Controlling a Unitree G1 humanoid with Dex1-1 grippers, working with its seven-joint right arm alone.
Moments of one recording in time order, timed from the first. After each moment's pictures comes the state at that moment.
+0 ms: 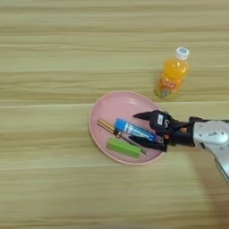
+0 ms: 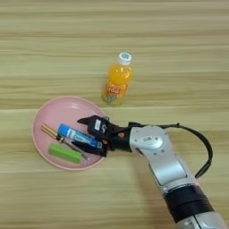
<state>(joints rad) -0.15 -0.51 0.21 0.15 -0.03 -0.10 0.99</state>
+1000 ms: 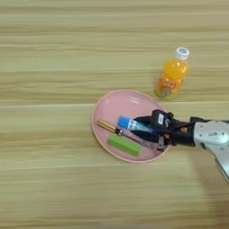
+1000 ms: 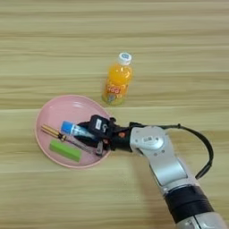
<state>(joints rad) -0.16 -0.50 0.18 0.16 -0.03 -0.10 0.95</state>
